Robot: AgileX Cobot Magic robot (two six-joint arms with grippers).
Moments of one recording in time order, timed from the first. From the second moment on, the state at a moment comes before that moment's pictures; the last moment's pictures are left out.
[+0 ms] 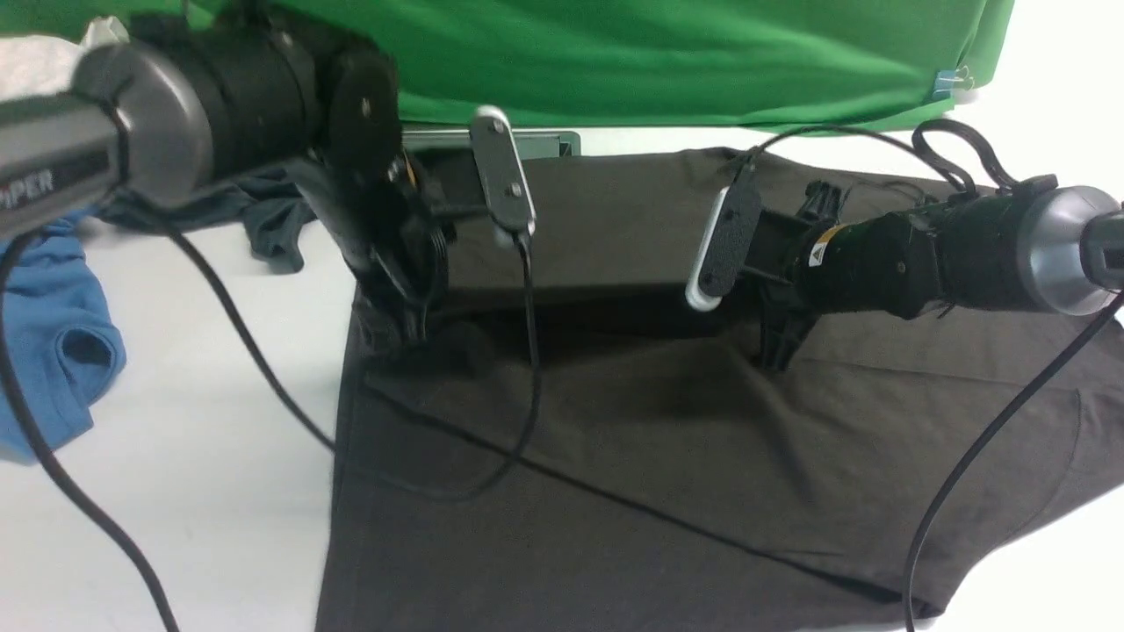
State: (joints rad) right arm 0.35 2.02 -1.20 0.05 0.13 -0.98; left arm -0.36 1.84 -1.38 0.13 0.86 0.89
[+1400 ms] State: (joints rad) right arm 0.35 1.06 -0.82 0.05 0.81 -0.33; left arm -0.43 1.44 -0.61 -0.18 0.71 1.17
